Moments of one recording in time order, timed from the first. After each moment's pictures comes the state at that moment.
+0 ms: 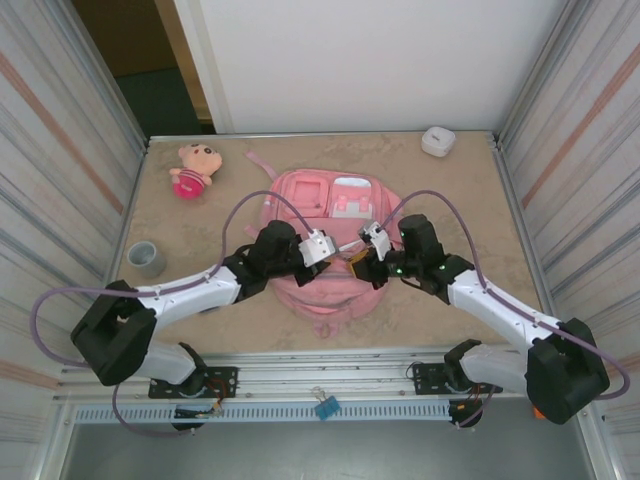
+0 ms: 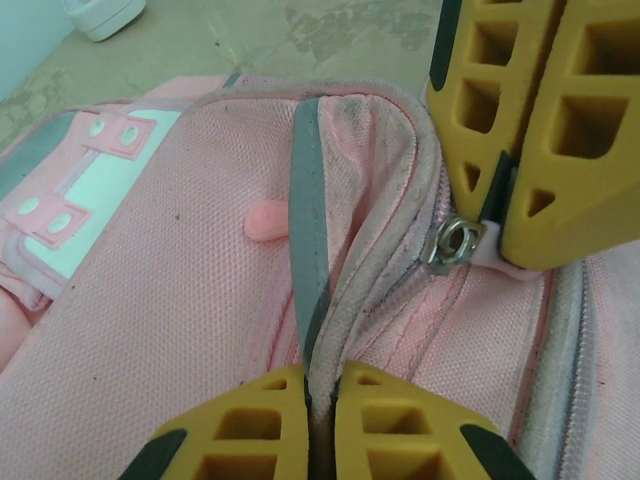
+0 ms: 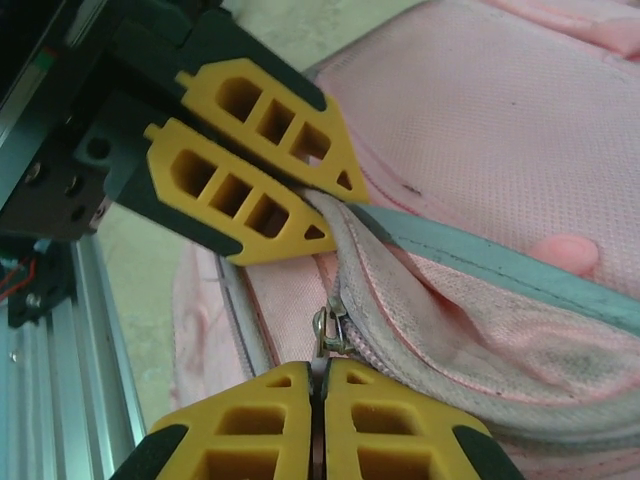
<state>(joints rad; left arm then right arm) -0.79 1.39 0.74 0.12 0.22 0.39 0.55 1.13 0.63 -0.13 -0.57 0.04</state>
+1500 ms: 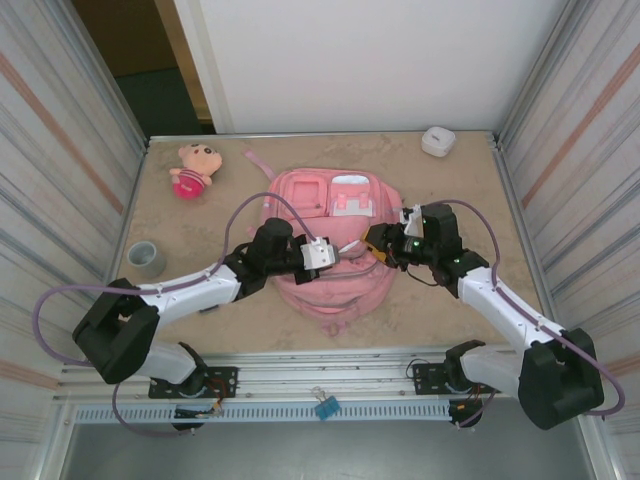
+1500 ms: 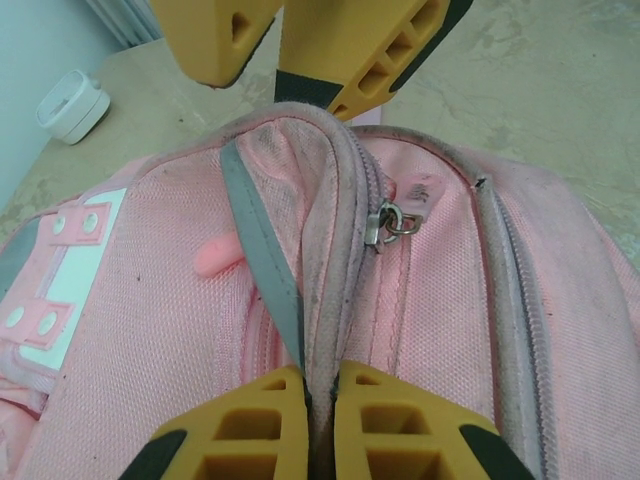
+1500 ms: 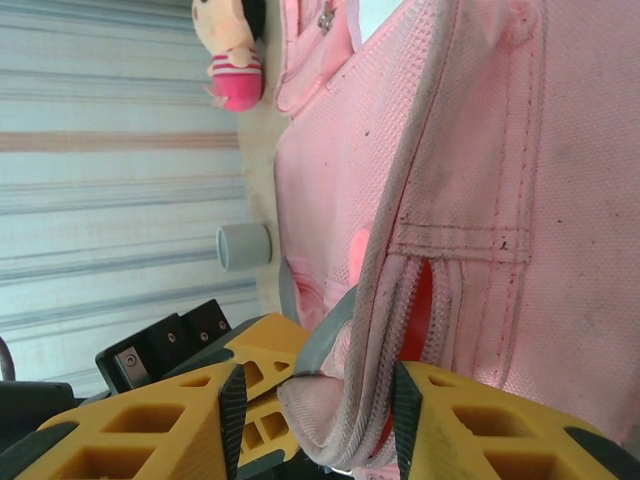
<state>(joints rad) -0.77 1.40 0.73 0.17 0.37 0.63 0.36 1.11 0.64 -0.08 -0.62 1.11</state>
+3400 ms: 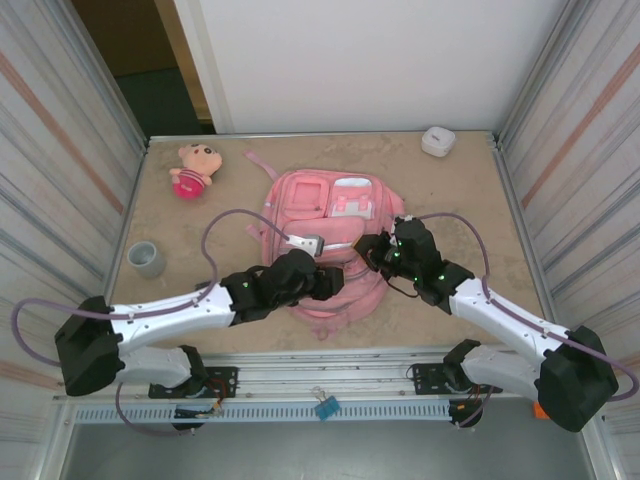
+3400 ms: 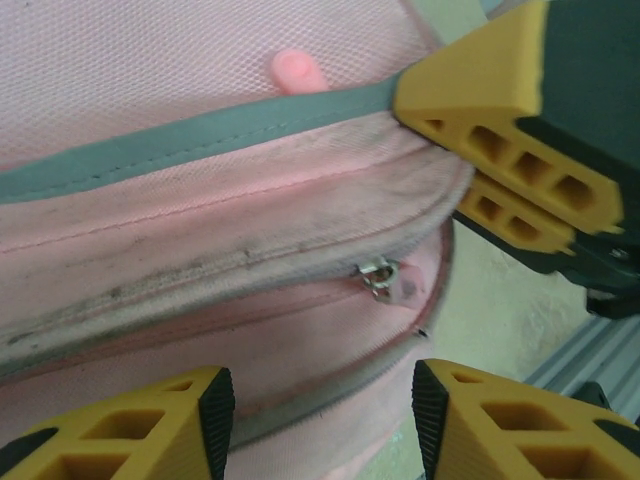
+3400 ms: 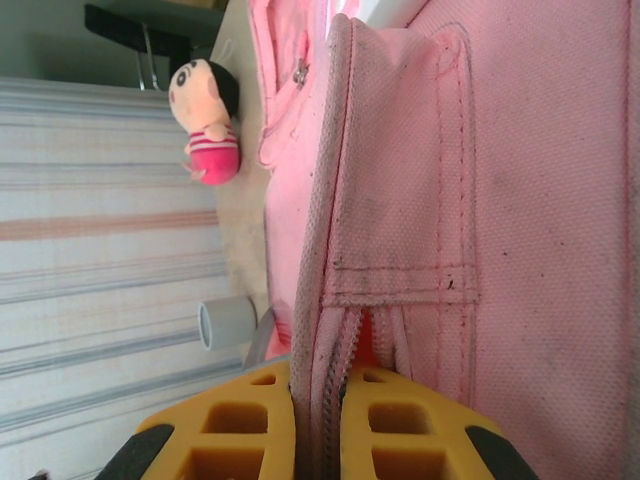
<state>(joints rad) -1.08 1.26 0.79 -0.14 -0.18 -0.82 0.64 1.06 0.61 -0.03 -0.16 1.32</state>
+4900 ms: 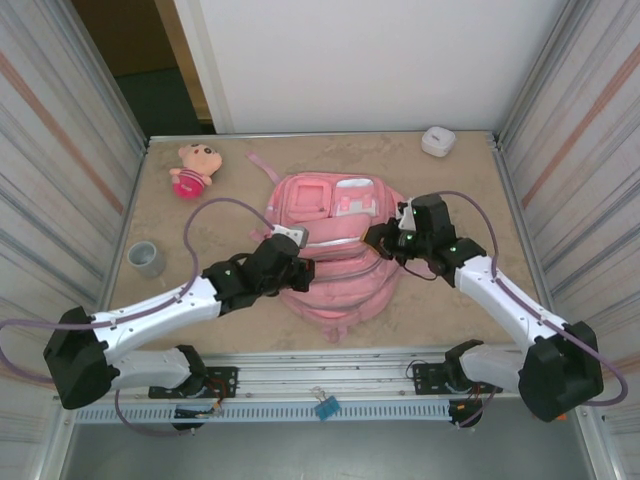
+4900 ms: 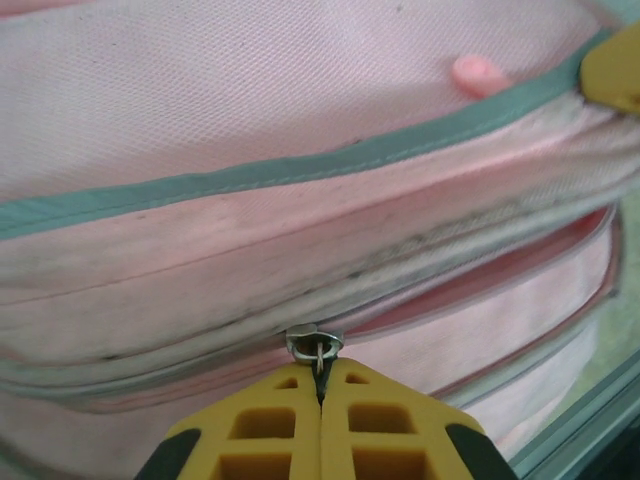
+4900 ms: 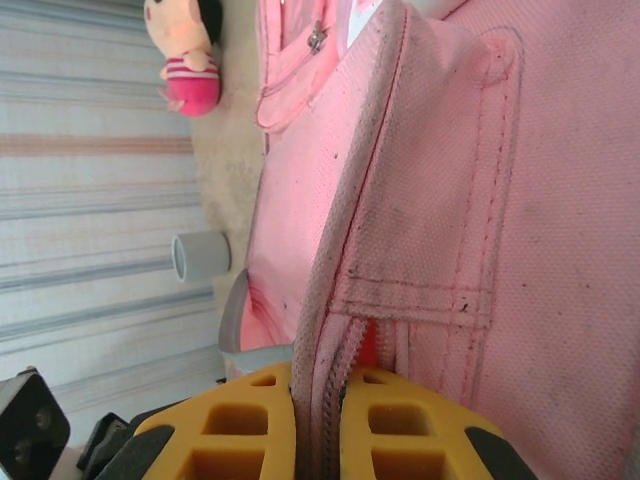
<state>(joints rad) -0.94 1.19 0.84 -0.38 -0.12 -0.62 0.40 1.15 0.80 -0.30 -0.52 1.02</state>
